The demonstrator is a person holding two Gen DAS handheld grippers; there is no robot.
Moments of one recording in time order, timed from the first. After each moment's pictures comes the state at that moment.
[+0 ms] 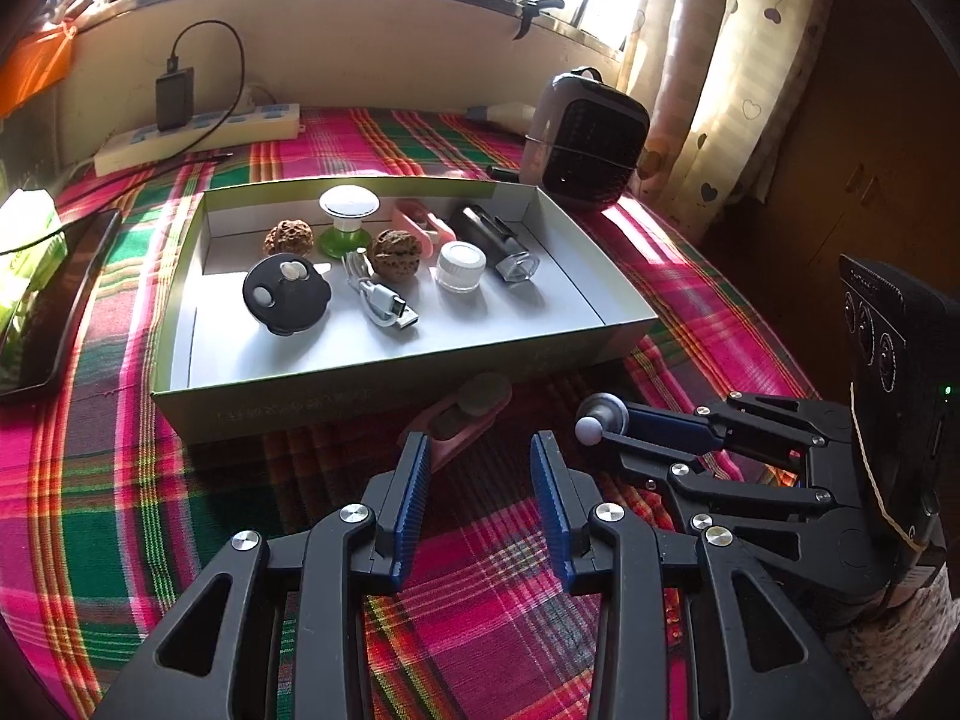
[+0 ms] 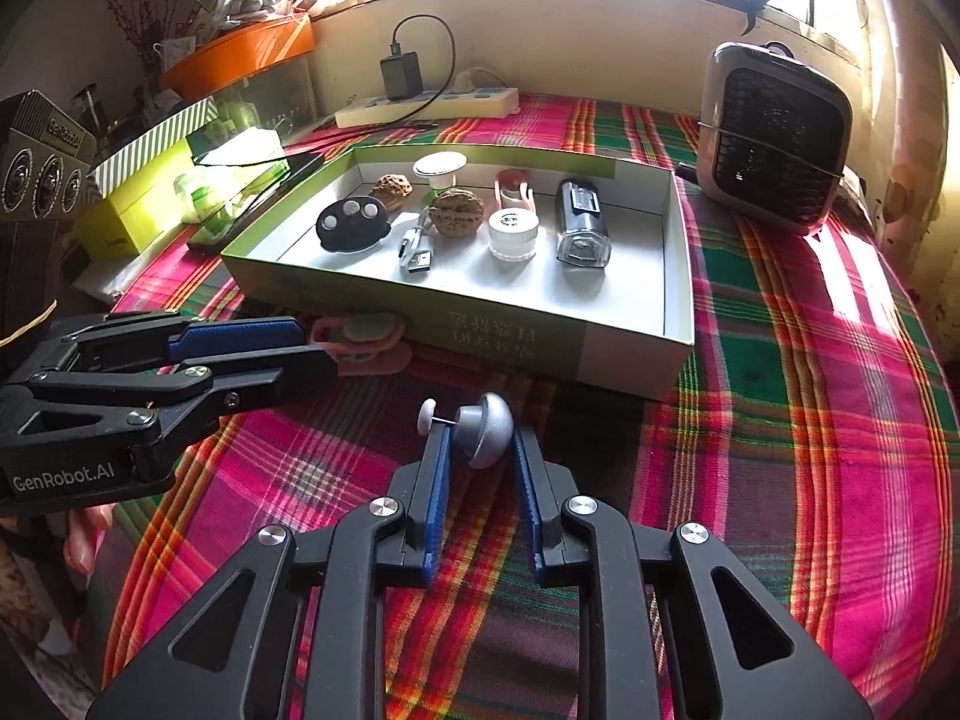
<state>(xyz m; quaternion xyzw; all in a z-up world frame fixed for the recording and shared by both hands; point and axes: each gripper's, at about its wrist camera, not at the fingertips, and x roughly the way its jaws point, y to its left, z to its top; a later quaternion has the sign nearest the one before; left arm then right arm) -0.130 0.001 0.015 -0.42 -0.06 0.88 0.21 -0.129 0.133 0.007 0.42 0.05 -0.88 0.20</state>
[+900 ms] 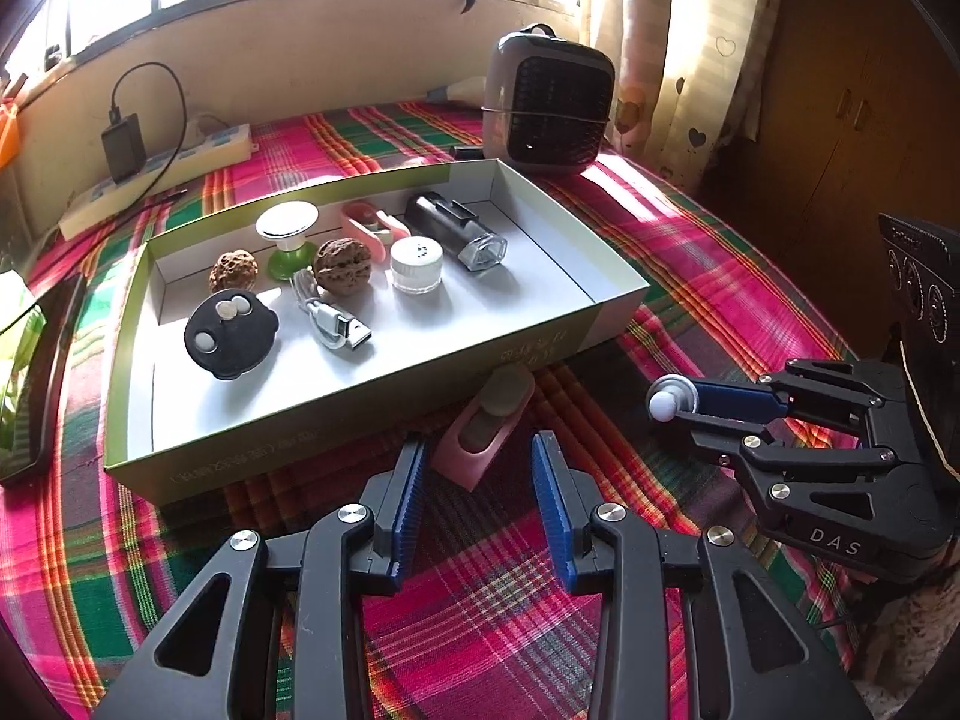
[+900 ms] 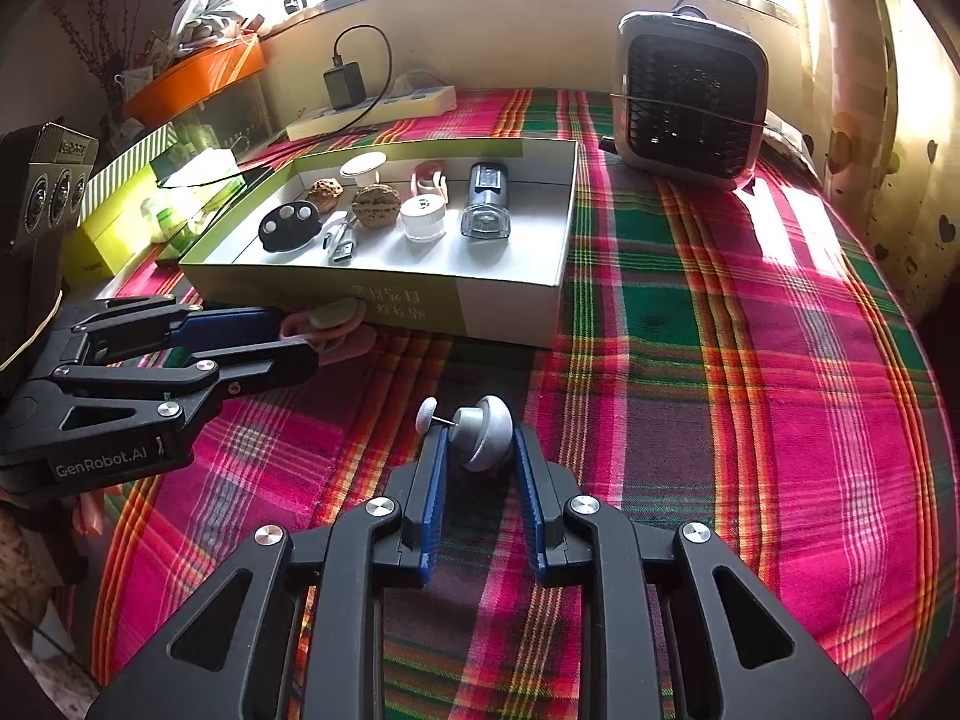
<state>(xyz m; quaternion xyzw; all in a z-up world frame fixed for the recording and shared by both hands) -0.140 0.032 0.011 -0.43 0.03 0.88 0.22 -0.122 0.174 0.006 0.43 0.02 -0.89 0.16</state>
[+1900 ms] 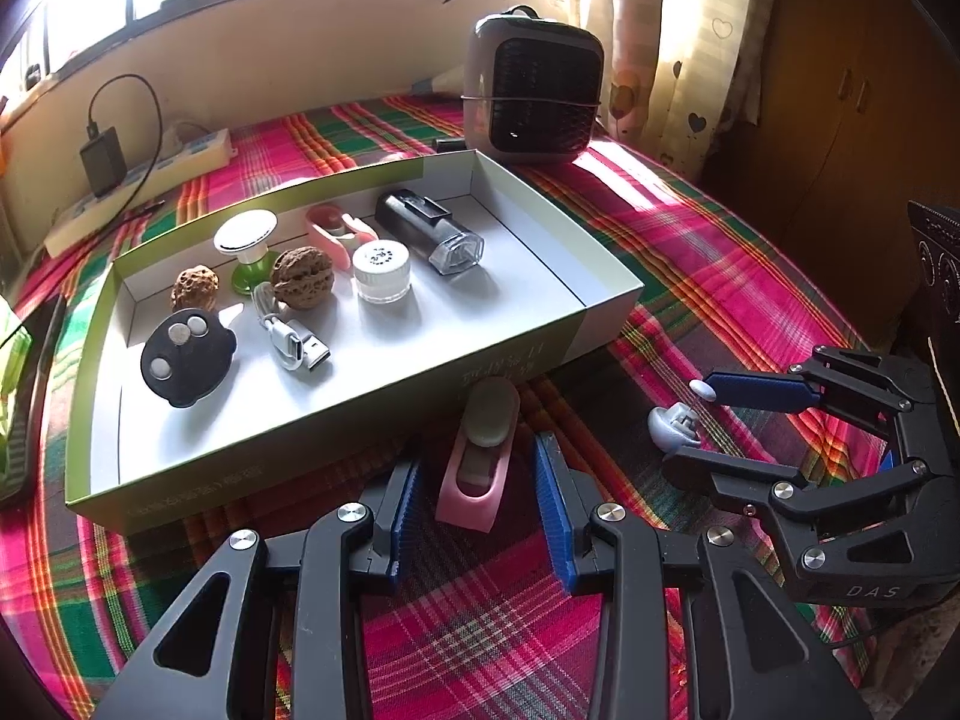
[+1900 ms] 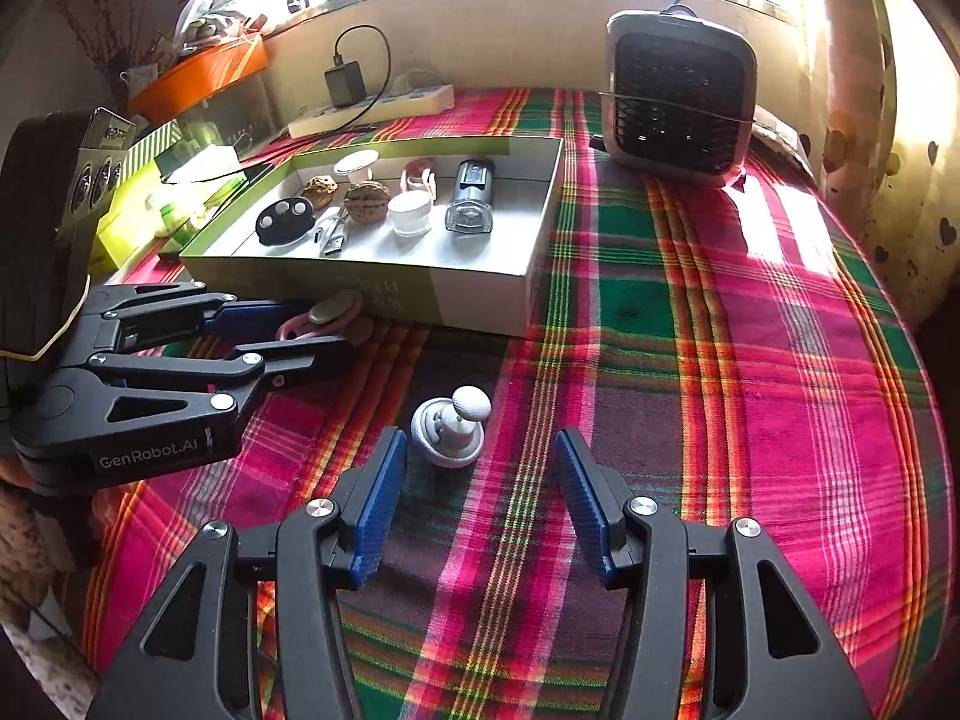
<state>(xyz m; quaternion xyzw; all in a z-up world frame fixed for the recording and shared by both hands) -0.151 0.054 0.005 -0.43 0.04 0.88 0.21 -0.120 0.185 0.005 0.43 0.03 -0.88 0.18</state>
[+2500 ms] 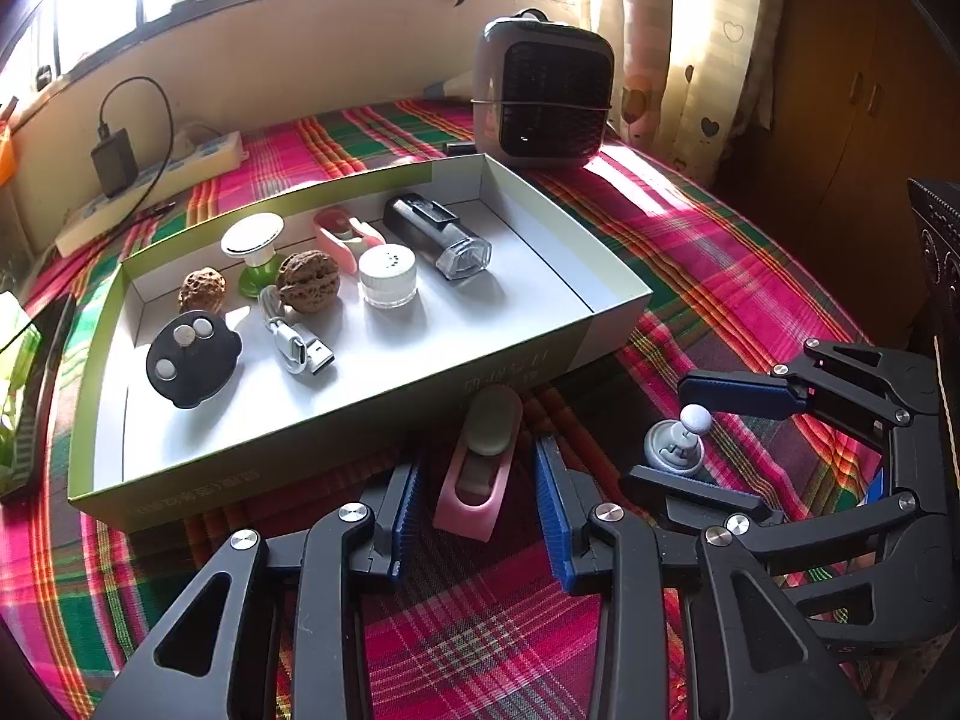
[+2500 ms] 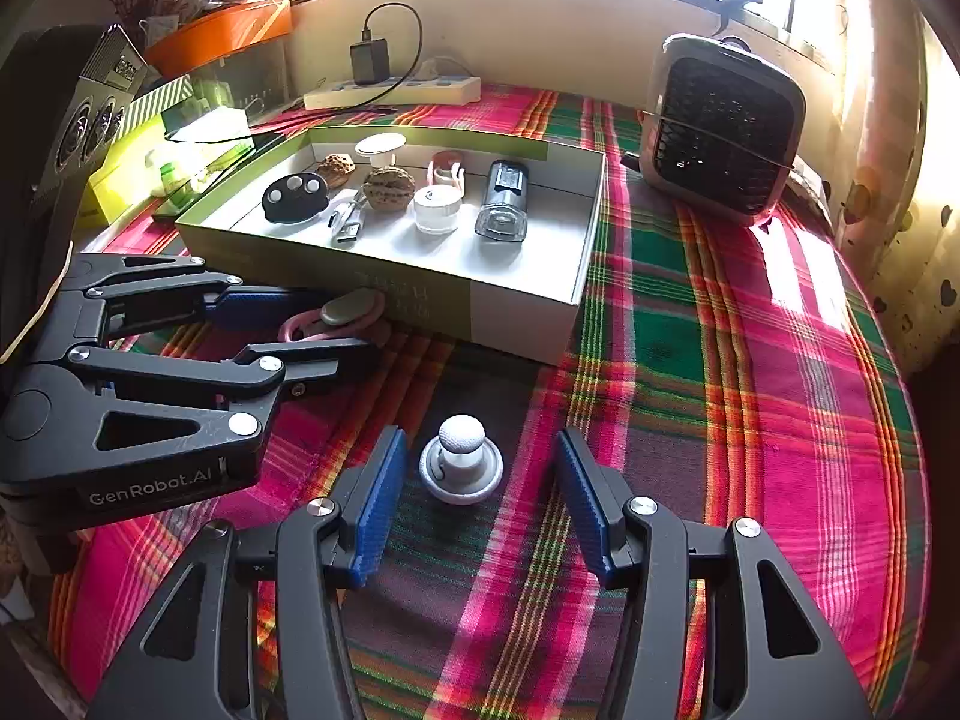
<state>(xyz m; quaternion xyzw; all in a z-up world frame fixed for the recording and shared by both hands) -0.152 0.058 0.004 -0.42 0.05 0.88 0.19 -0.126 0.162 0.002 0.42 0.09 -0.88 0.18</state>
